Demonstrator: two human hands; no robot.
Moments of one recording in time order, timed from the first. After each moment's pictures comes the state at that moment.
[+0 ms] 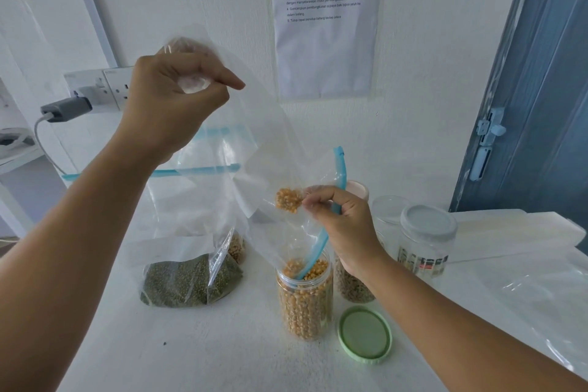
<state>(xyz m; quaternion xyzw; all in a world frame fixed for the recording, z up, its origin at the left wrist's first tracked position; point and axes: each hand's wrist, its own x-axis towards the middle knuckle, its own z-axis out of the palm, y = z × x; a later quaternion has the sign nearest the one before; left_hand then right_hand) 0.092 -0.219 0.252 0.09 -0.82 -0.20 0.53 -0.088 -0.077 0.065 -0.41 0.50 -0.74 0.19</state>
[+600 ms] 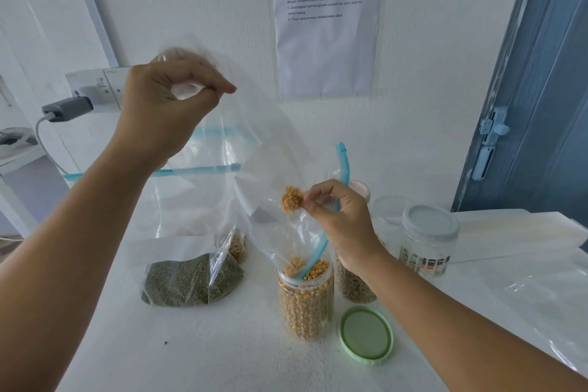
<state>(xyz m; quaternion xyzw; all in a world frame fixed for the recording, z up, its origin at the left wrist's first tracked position) 0.096 -0.227 0.244 0.08 -0.82 -0.21 0.53 -0.089 -0.080 0.070 -0.42 0.53 -0.72 0.17</state>
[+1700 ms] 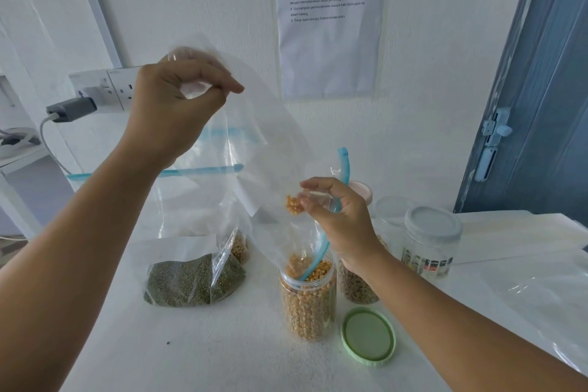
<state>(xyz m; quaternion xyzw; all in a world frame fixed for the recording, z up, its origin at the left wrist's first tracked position) 0.092 -0.225 0.245 0.08 -0.82 -0.20 0.54 -0.087 -0.082 0.071 -0.44 0.50 -0.72 0.17</state>
